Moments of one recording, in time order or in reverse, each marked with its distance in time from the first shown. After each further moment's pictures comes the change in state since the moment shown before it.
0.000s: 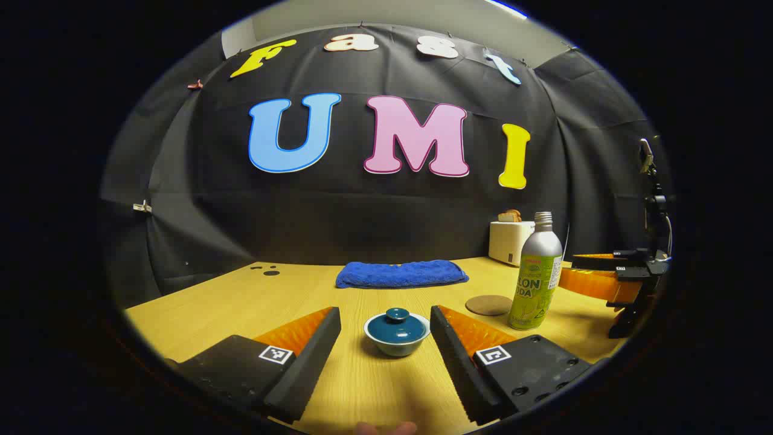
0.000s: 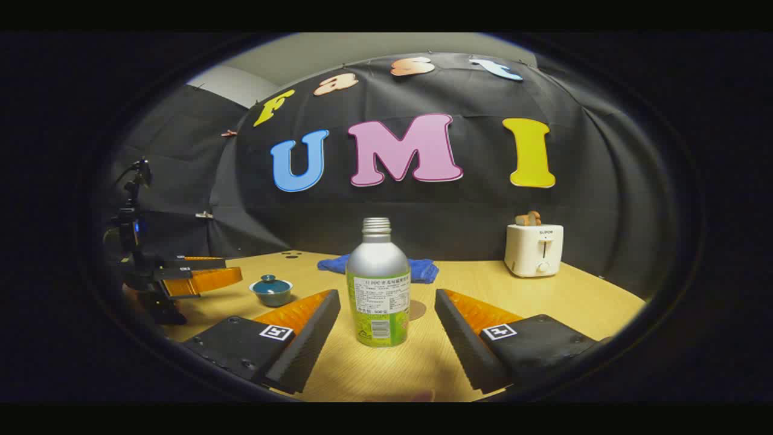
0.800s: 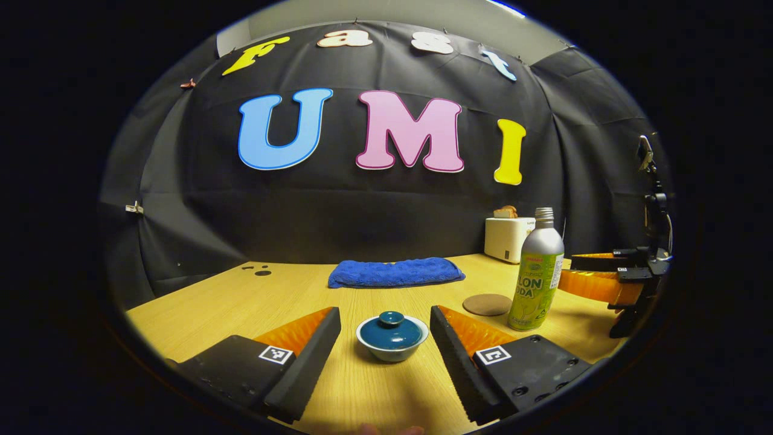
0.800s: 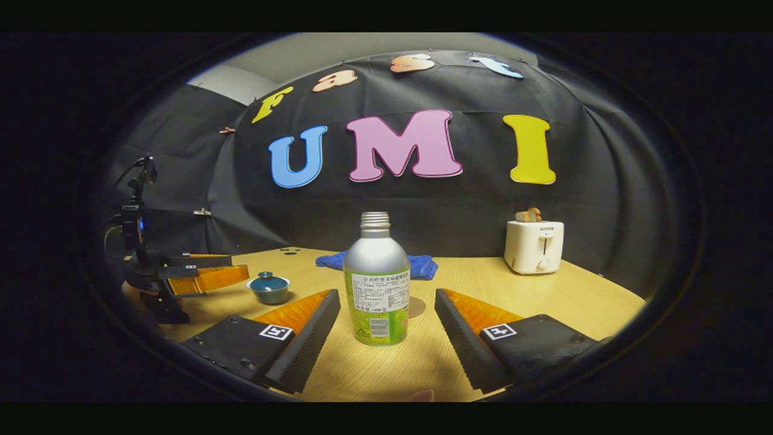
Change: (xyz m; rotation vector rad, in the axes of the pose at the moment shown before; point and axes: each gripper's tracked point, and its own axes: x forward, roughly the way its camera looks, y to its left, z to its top) left arm 0.021 -0.005 -0.004 0.022 0.036 -0.032; right arm 0.001 -0.002 0.001 -0.001 -0.006 -0.006
